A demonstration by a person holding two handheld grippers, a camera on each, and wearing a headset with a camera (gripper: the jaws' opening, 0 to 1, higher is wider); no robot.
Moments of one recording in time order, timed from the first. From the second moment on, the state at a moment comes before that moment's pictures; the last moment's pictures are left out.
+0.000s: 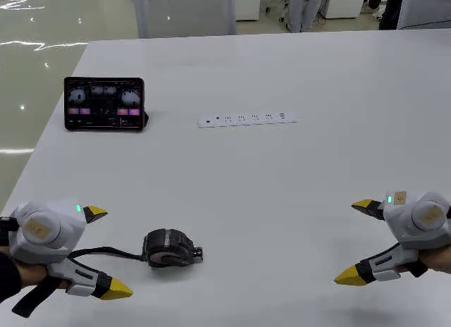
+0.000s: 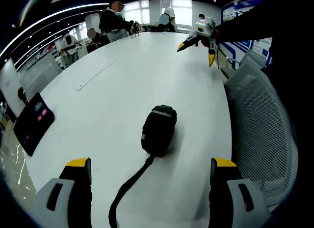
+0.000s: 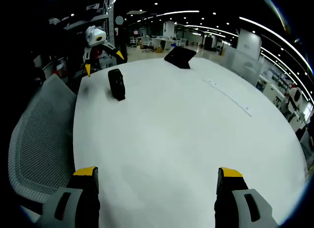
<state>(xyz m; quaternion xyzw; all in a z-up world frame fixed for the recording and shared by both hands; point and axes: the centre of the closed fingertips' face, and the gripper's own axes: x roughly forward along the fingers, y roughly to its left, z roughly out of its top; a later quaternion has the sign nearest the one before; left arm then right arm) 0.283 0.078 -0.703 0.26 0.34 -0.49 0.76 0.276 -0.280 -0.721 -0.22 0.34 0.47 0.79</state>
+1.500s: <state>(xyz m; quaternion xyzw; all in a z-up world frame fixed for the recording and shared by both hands) 0.299 0.011 -0.750 0.36 0.37 -0.55 0.65 0.301 -0.111 -0.737 -0.25 0.29 0.57 0.72</state>
